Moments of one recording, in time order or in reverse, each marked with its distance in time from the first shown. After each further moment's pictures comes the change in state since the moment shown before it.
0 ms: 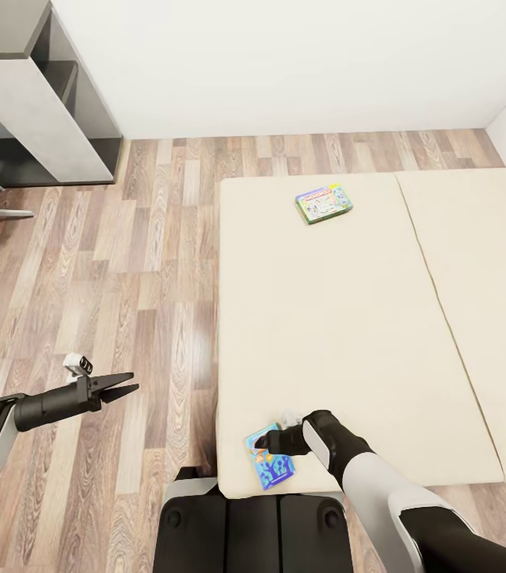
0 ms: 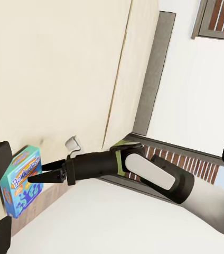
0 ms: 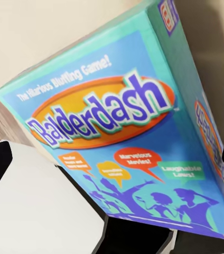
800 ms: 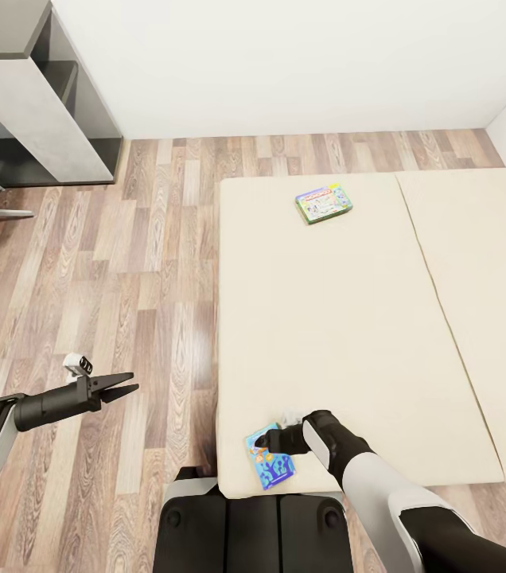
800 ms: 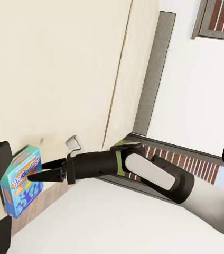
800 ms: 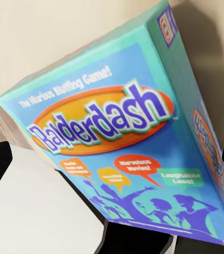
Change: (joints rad) left arm 0.000 0.001 0.000 0.000 0.000 0.000 0.000; right arm 0.000 0.000 0.000 0.000 -0.001 -0.016 0.000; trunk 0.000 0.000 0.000
